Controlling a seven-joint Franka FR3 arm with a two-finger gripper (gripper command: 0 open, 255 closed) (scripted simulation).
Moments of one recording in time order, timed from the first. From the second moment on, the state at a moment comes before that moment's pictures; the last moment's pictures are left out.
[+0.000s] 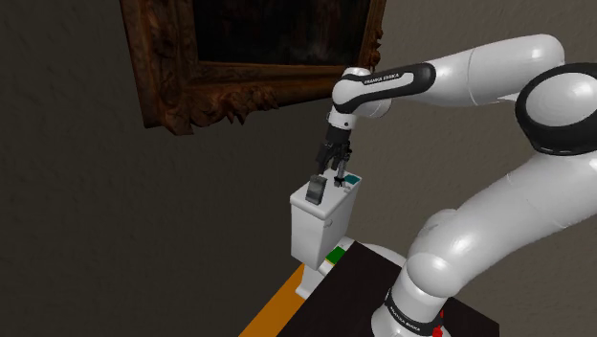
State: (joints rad) arm -0.07 -0.42 -0.33 -2.39 0.03 1.94 -0.35
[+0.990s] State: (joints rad) arm -0.12 0.18 -0.49 -2.03 0.27 2.09 -0.74
